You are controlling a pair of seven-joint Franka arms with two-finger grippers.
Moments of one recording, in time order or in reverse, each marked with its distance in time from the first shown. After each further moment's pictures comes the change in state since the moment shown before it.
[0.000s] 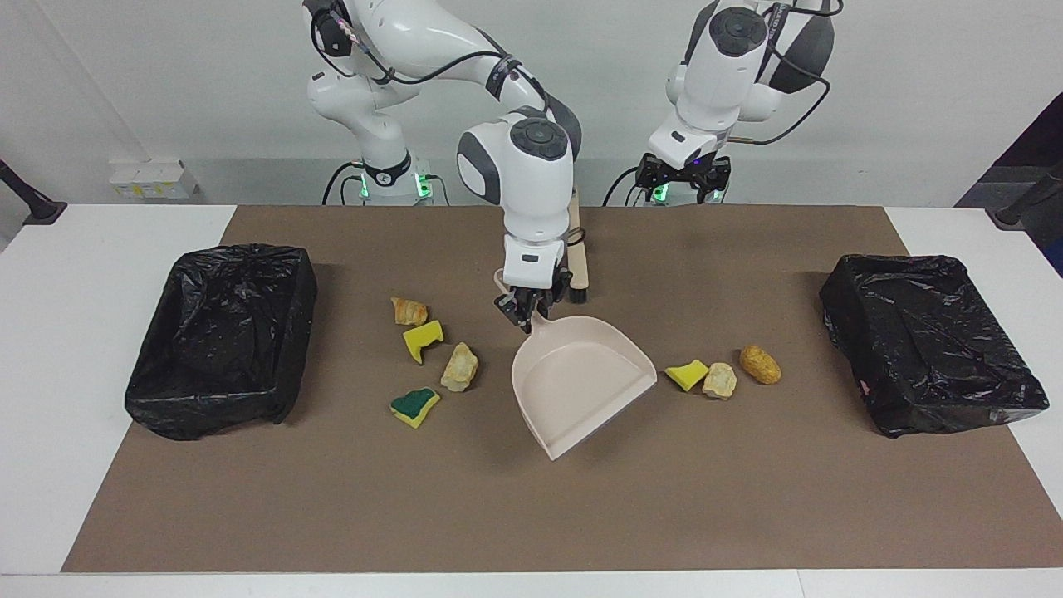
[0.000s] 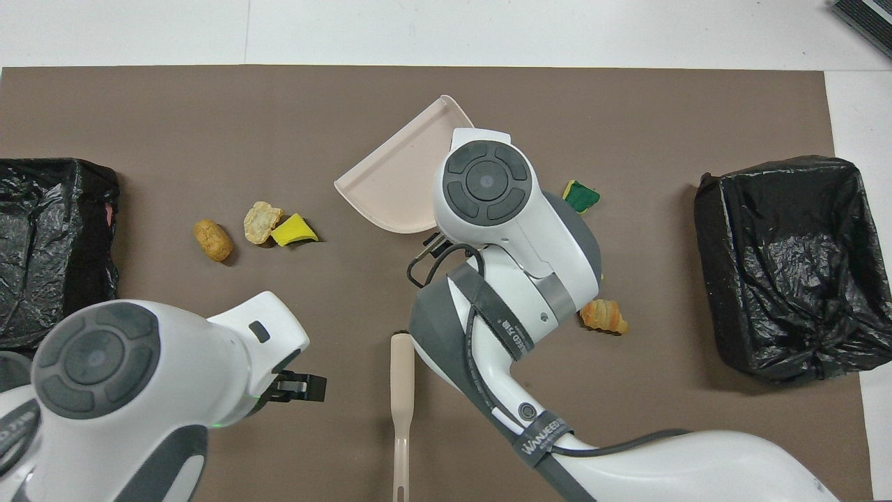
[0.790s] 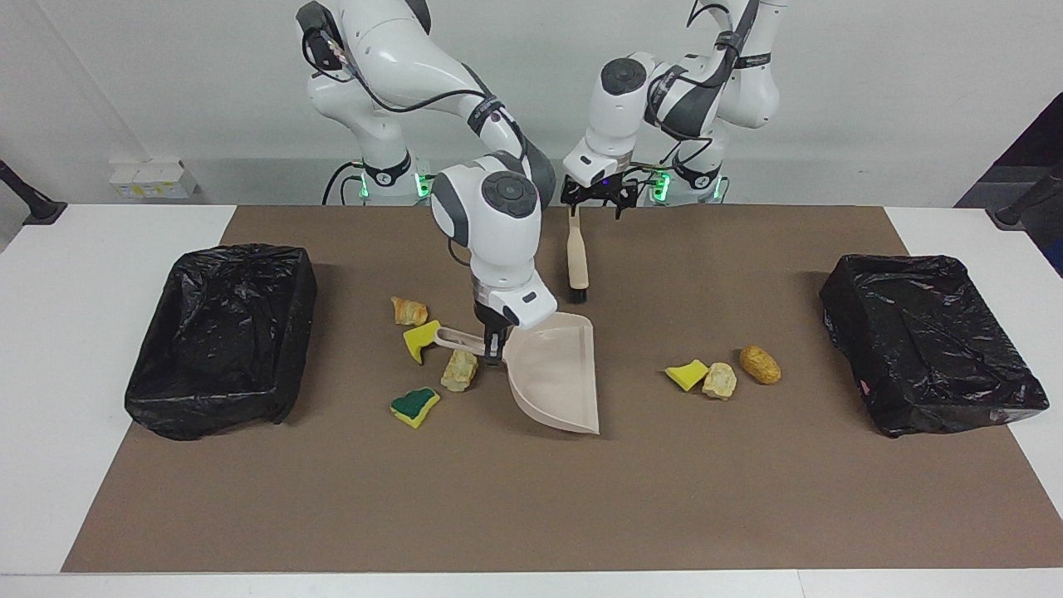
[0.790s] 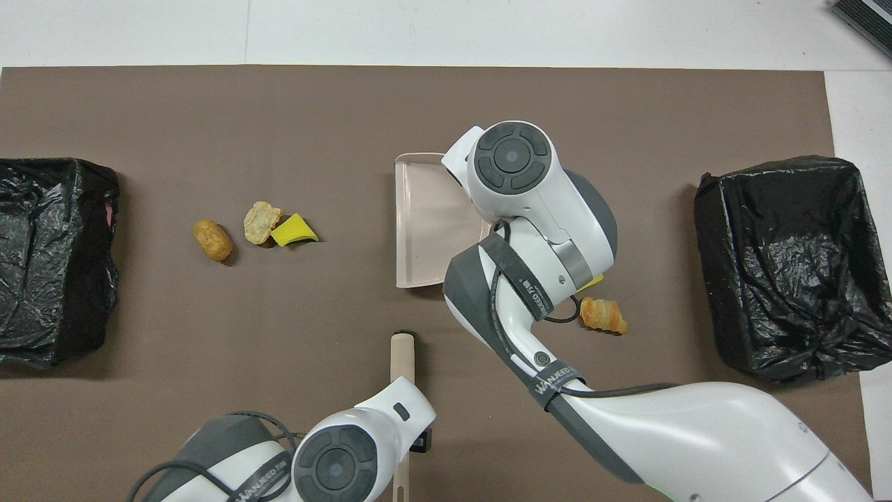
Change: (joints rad) left arm -0.338 0.097 0.001 -0.278 -0.035 0.439 -0.308; right arm -0.061 0.078 0.000 -0.005 -0.107 -0.002 -0.859
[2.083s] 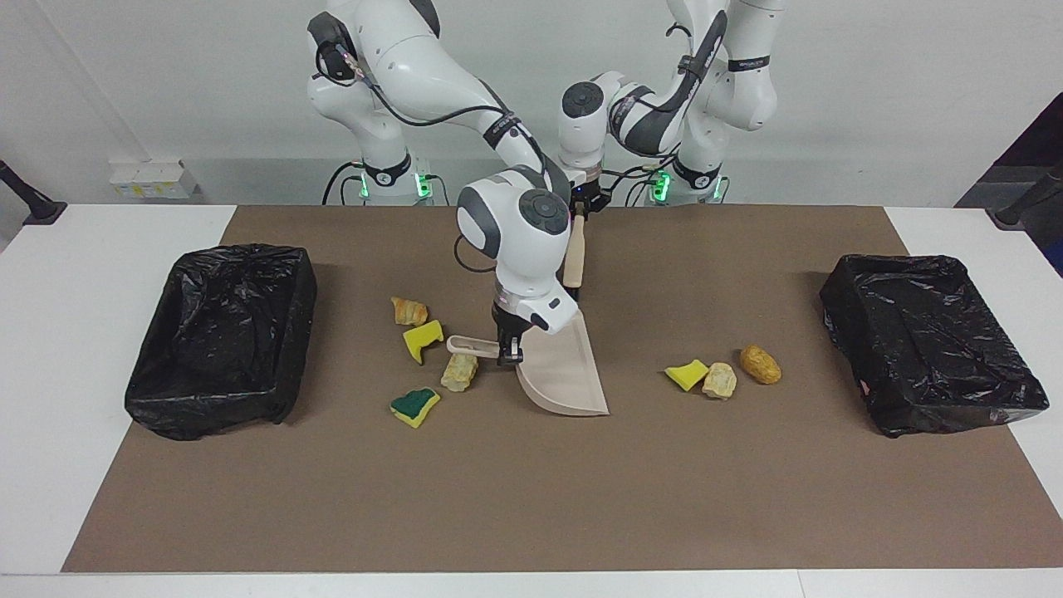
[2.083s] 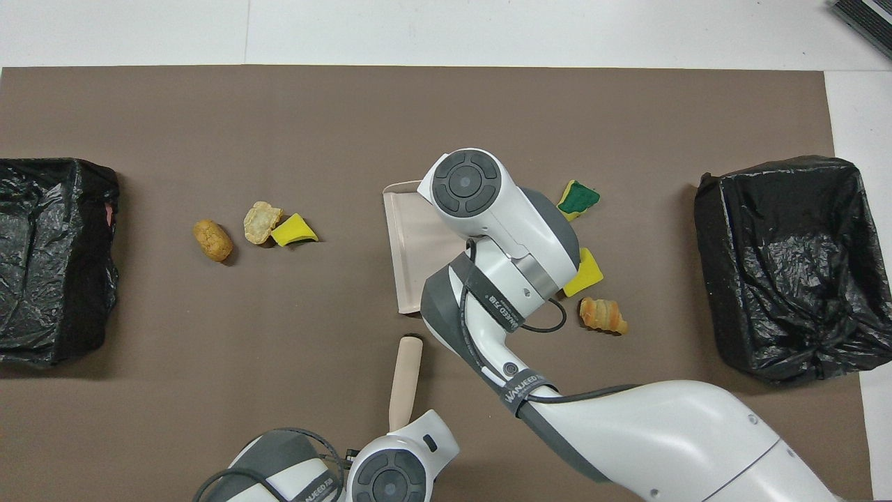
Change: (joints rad) left arm -0.106 0.049 0.014 -0.032 -0.005 -0.036 0.024; right arm 0.042 0.038 0.005 -0.009 -0.040 -0.014 -0.002
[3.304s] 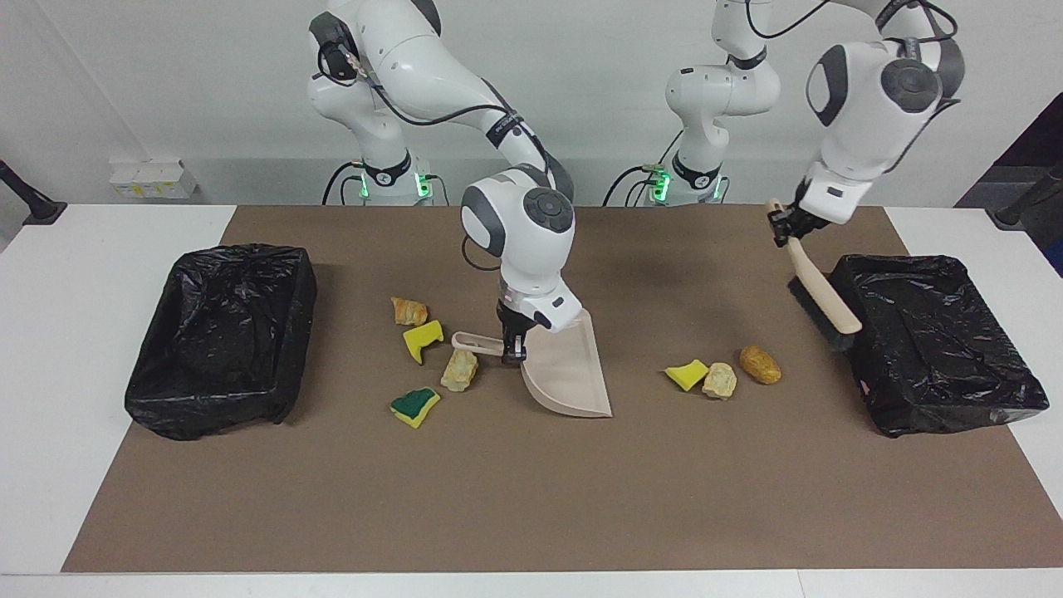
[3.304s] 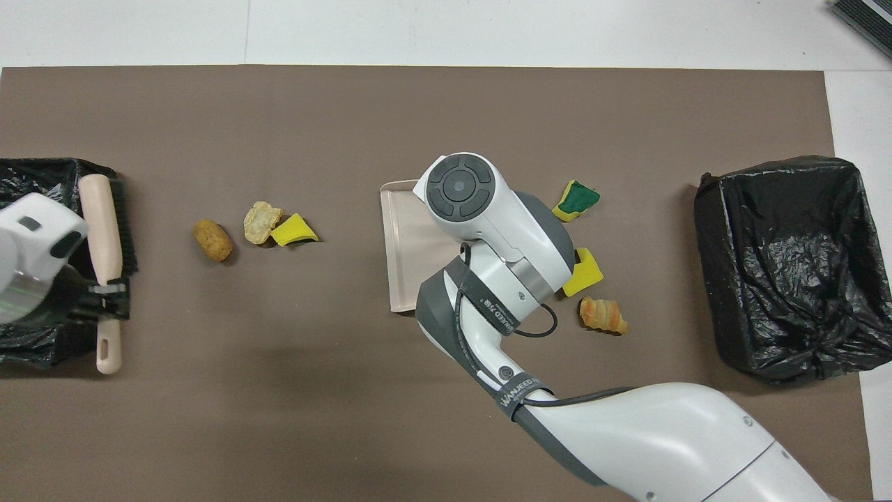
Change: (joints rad) left arm 0.927 0.064 0.041 0.512 0.174 -0.393 0.438; right arm 0.009 0.000 0.002 -0.002 0.004 0.004 0.040
